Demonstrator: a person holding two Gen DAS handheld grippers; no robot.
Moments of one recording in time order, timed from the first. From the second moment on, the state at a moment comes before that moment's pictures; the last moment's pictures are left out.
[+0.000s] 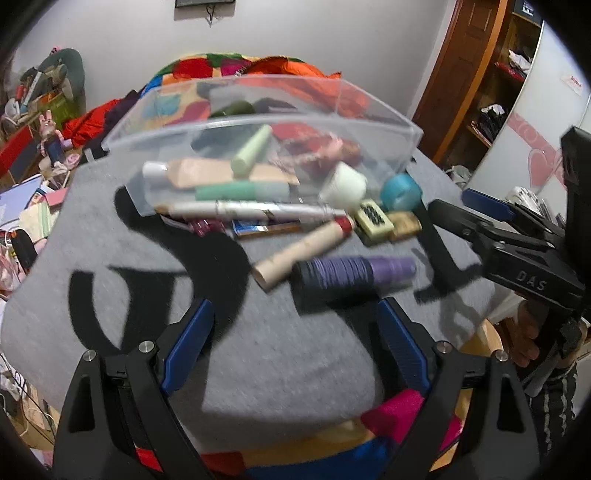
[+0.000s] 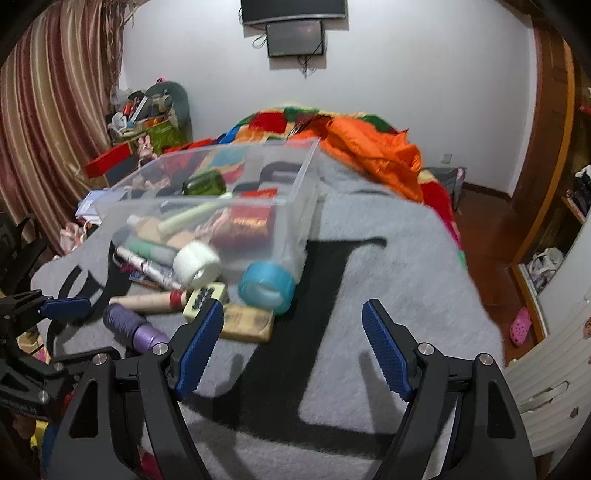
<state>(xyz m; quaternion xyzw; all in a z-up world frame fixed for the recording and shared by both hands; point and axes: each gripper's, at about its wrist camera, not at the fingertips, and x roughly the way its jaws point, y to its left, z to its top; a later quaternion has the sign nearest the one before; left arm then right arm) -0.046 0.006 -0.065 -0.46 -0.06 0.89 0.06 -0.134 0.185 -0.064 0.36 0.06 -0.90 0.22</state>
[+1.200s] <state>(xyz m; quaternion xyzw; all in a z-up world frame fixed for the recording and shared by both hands) -0.073 0.053 -0.074 -0.44 -0.03 0.90 0.03 -0.135 0.203 -0.077 0.38 0.04 -0.89 0.25</state>
